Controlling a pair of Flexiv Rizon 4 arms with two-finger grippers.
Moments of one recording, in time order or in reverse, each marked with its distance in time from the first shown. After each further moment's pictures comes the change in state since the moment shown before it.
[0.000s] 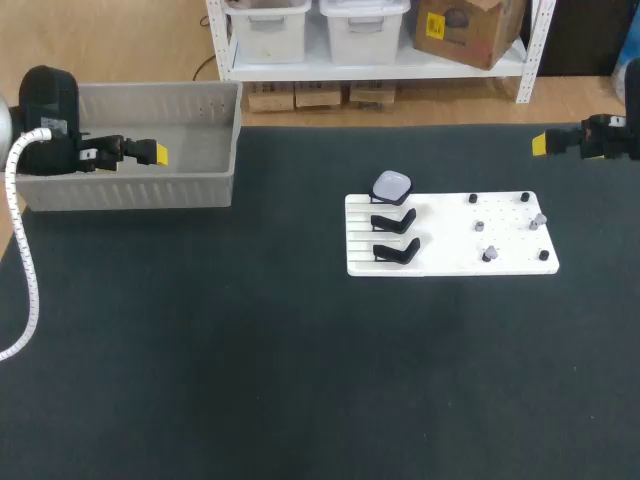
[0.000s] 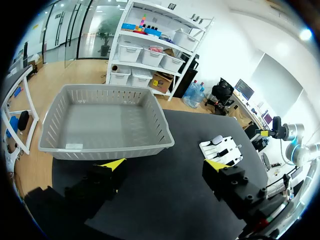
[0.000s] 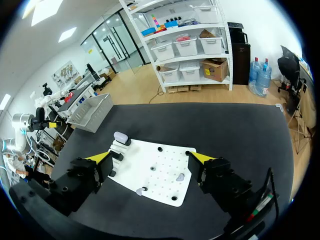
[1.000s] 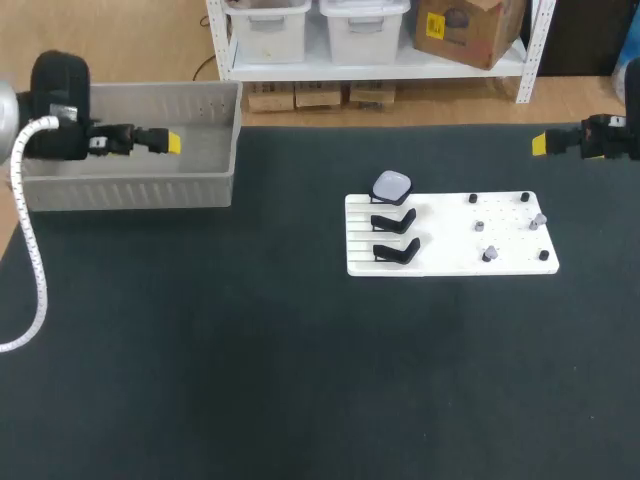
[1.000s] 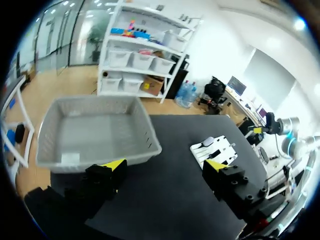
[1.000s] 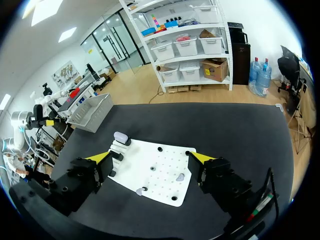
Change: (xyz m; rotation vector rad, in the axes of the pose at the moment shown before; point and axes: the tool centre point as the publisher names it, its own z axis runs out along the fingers) left arm -0.019 -0.028 -0.002 0.054 -0.020 0.098; right arm 0.000 0.000 0.000 0.000 0.000 0.000
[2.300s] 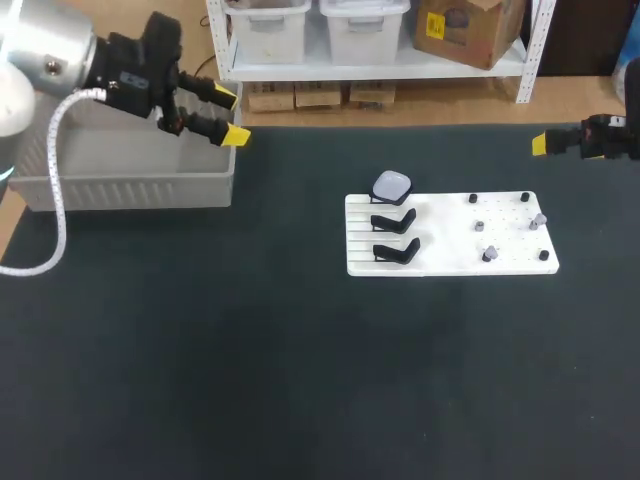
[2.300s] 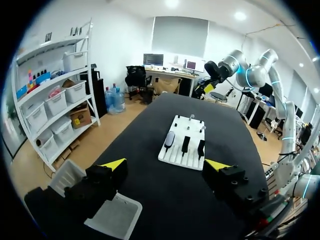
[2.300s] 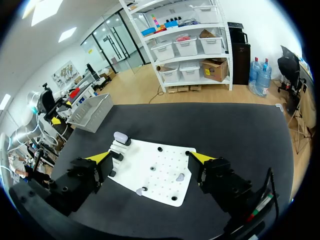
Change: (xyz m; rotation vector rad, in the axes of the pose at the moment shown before) left arm -0.039 -0.058 0.081 0.485 0.076 0.690; right arm 0.000 0.000 0.000 0.000 0.000 0.000
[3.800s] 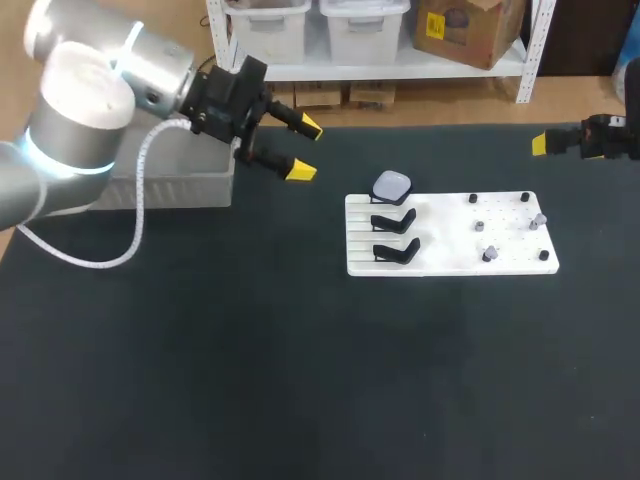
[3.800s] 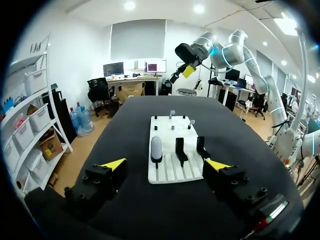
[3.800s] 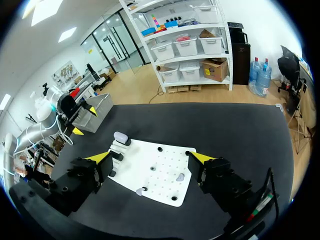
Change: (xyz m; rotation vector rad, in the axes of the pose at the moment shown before) left arm 0.009 0.003 0.127 0.269 -0.065 0.251; right arm 0.000 0.000 0.000 0.000 0.000 0.000
